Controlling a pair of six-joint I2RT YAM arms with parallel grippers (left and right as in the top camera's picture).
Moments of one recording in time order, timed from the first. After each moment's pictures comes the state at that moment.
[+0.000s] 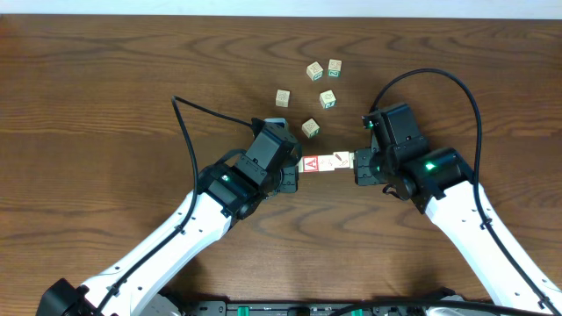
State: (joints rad) left arm -0.69 1.38 1.00 -0.56 -0.01 -0.63; right arm 0.44 1.33 1.09 -0.87 0.03 0.34
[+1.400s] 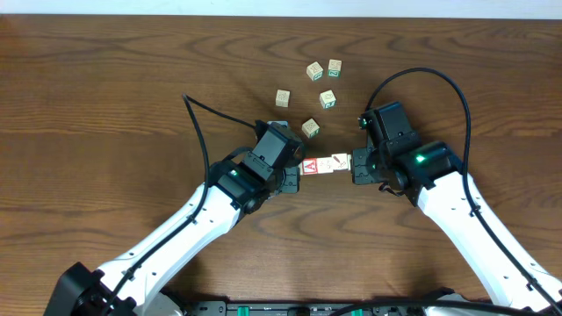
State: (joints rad) left arm -0.70 1.44 1.00 -0.56 -0.01 -0.63; right arm 0.44 1.38 1.09 -0.86 0.04 0.34
